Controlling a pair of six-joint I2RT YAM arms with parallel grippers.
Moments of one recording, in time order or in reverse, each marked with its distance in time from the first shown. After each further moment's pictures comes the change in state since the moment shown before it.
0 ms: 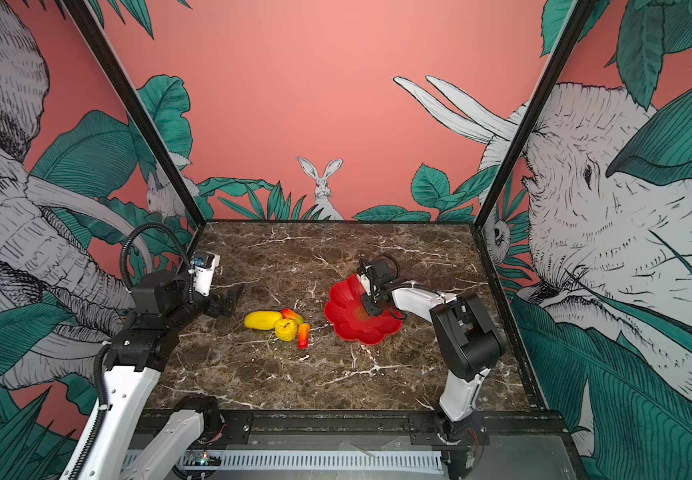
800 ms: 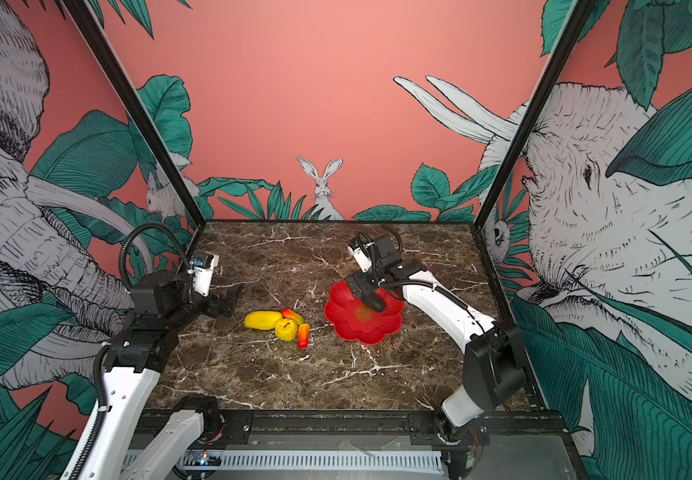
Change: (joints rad) left arm 0.000 -0.005 0.000 0.000 -0.013 0.000; right arm 0.098 -0.227 0.242 -0.201 -0.060 -0.045
